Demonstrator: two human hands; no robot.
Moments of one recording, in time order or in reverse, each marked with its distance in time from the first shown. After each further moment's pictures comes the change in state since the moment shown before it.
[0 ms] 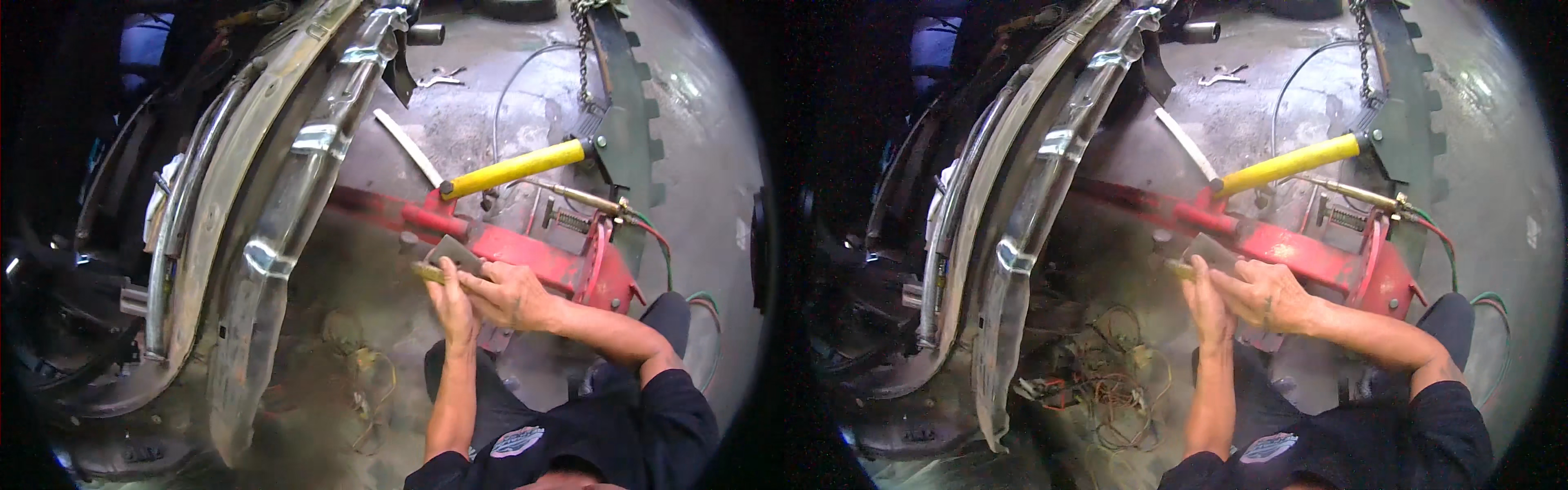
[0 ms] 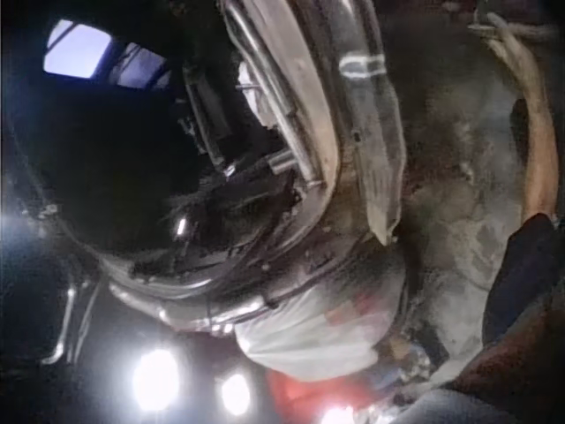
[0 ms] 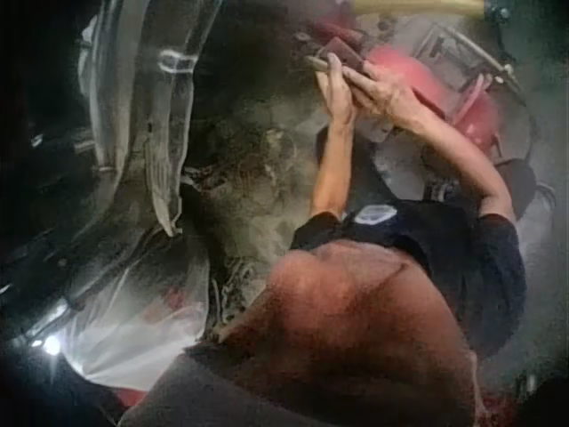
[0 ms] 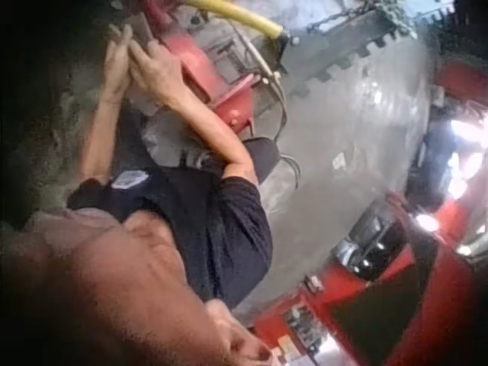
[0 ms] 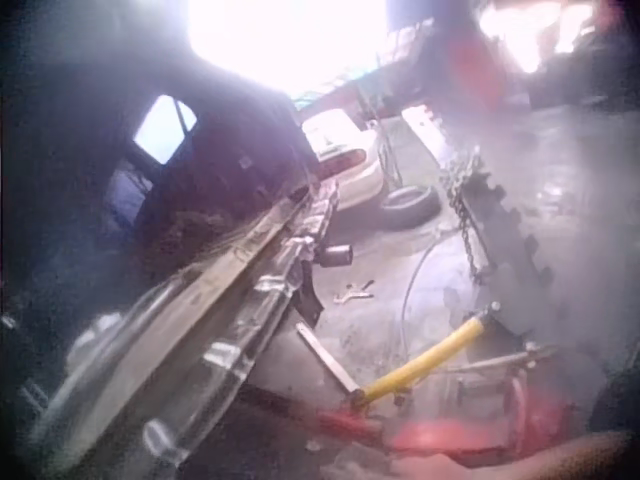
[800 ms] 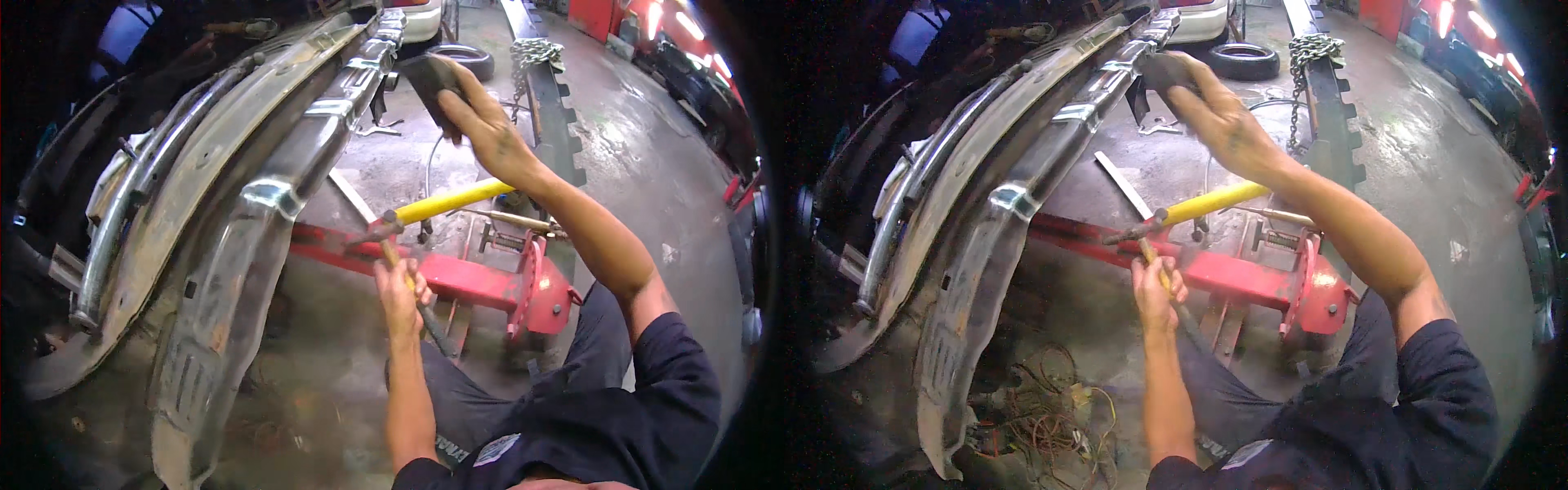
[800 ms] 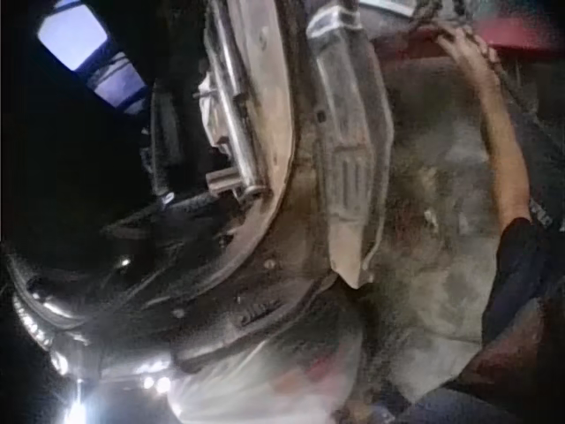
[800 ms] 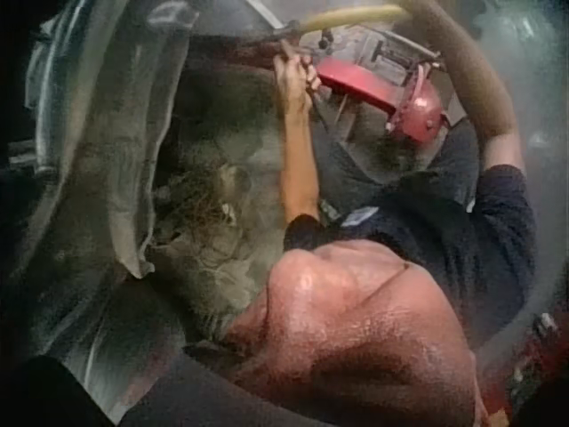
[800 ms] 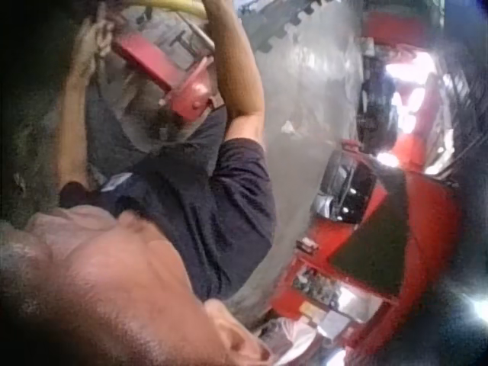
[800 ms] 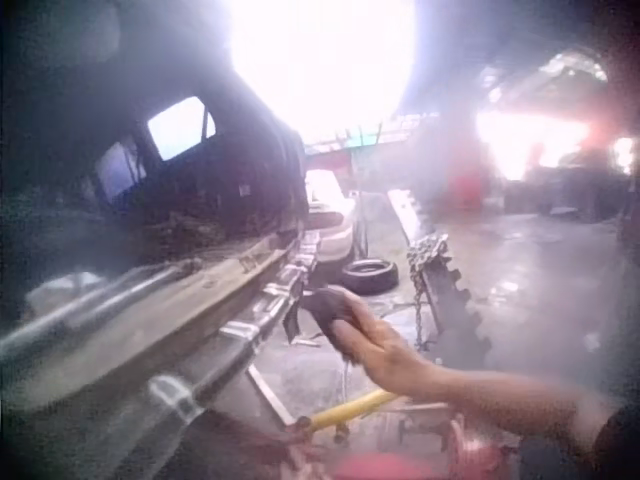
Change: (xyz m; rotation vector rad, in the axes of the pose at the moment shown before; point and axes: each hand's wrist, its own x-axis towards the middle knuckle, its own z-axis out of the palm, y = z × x) left_hand 0.022 0.036 -0.025 -0.053 -0.106 -0.193; right_hand 0.161 -0.042 -0.126 0.290 0.315 0.104
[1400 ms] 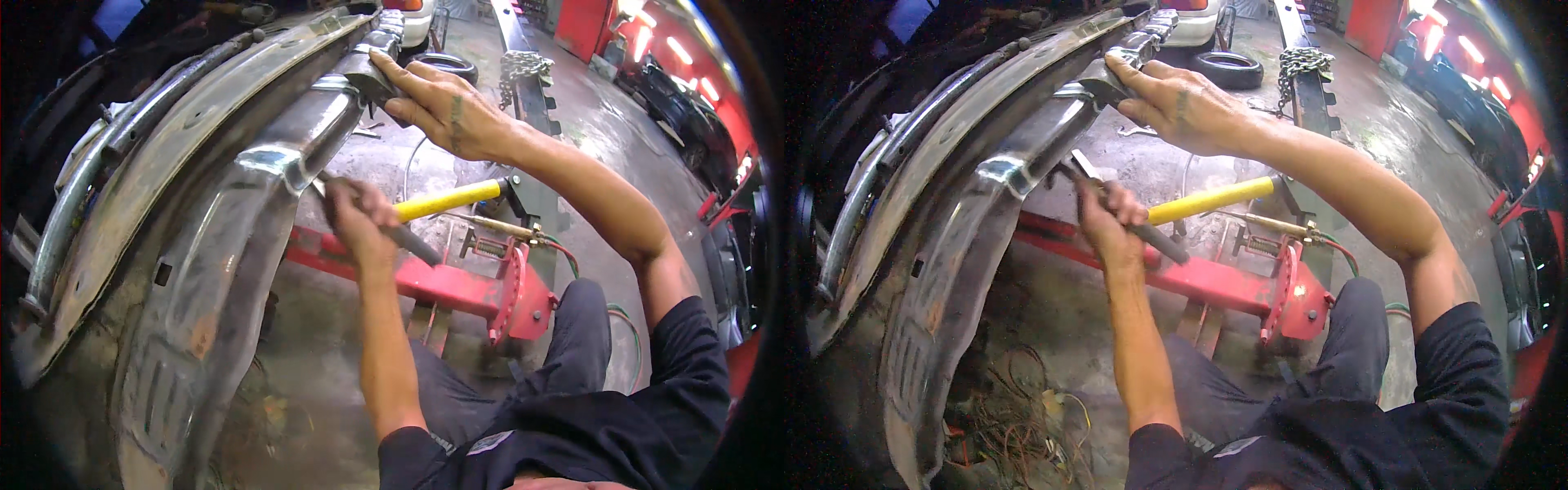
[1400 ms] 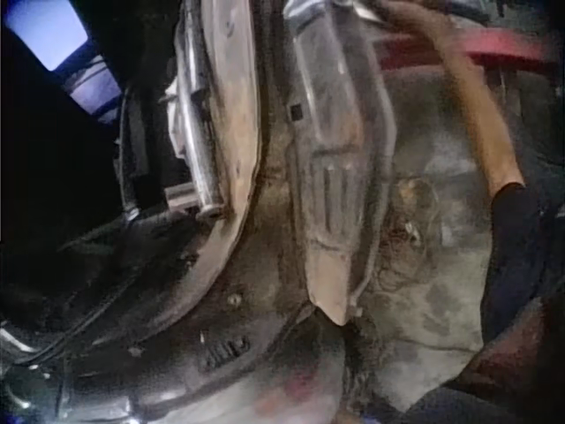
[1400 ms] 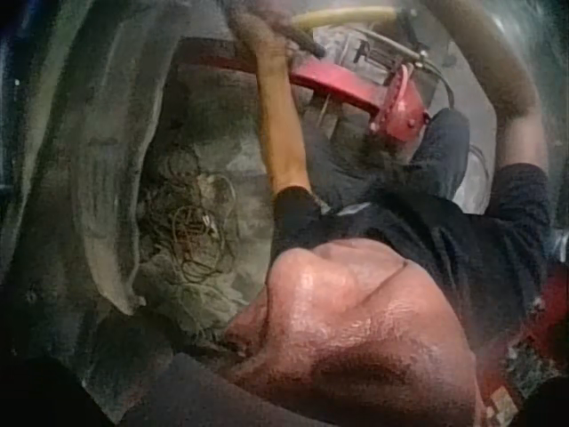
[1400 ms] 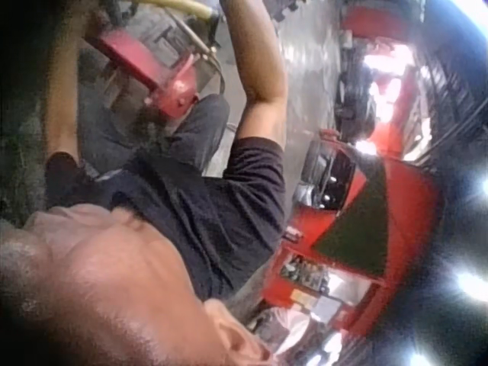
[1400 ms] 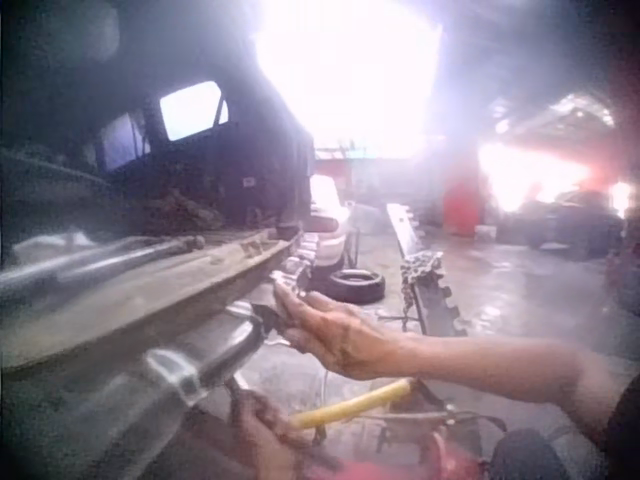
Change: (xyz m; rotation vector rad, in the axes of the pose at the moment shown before) left_hand 0.079 0.061 0.036 -0.377 -0.023 0.206; right_hand 0.039 -0.004 0.026 -0.746 -0.258 -0.378
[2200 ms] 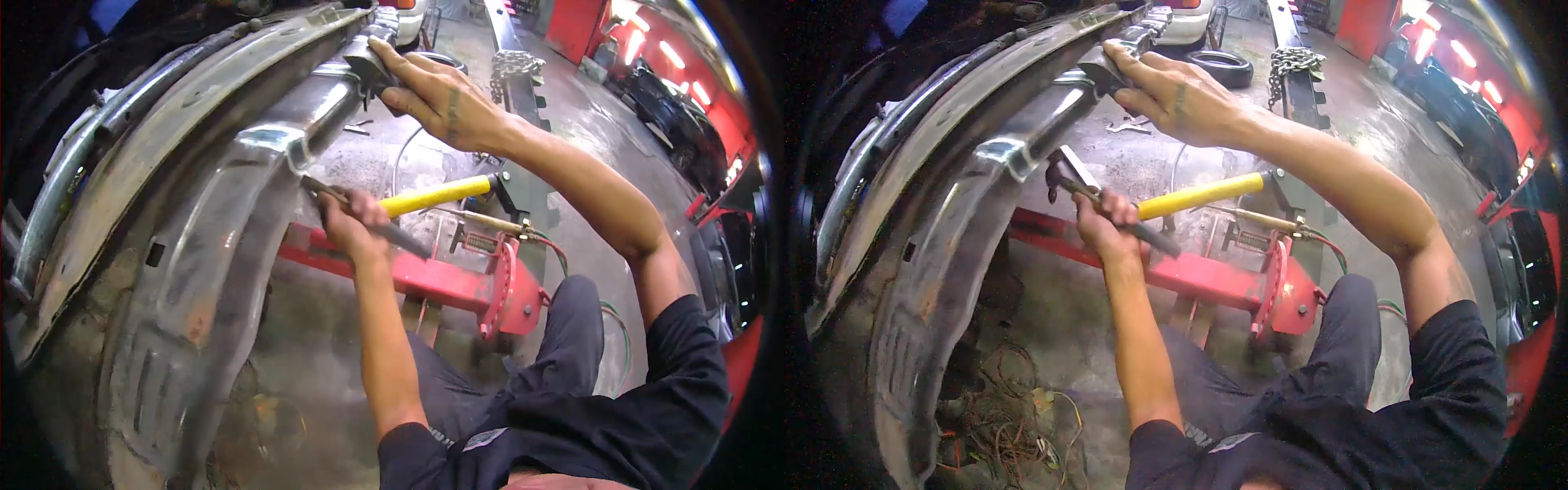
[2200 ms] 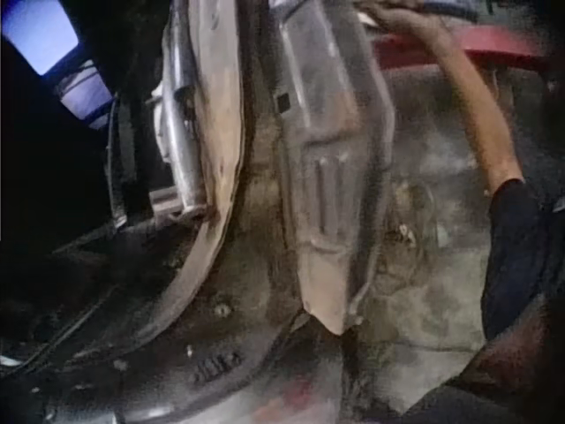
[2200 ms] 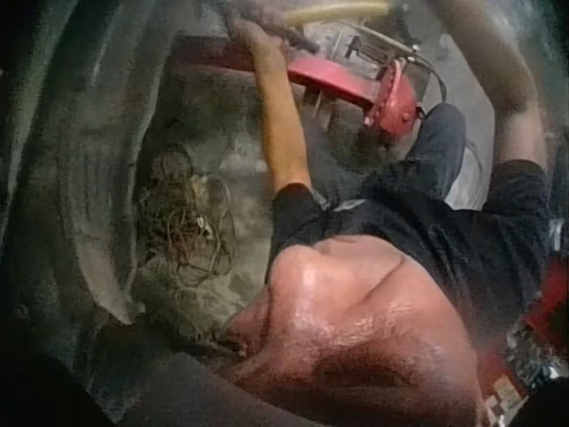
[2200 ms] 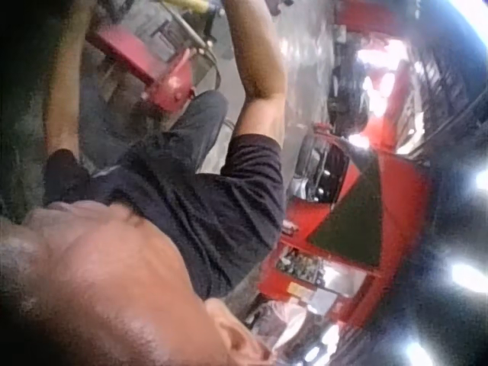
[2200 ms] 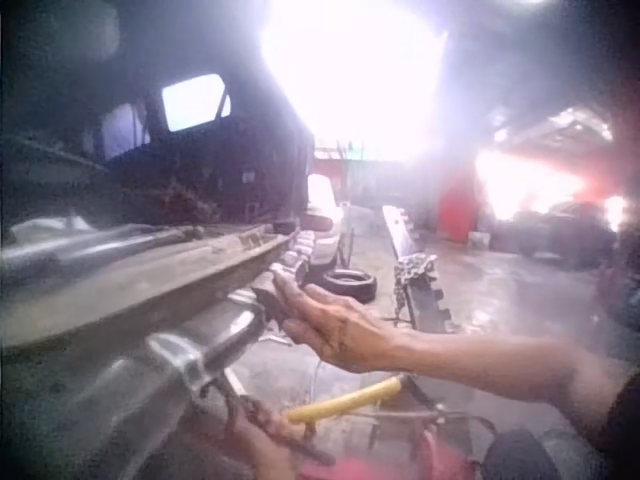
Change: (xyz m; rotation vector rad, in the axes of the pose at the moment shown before) left_hand 0.002 -0.006 -0.012 -0.183 0.015 -0.043; right_hand 0.005 -0.007 0.003 -0.023 0.021 -0.028
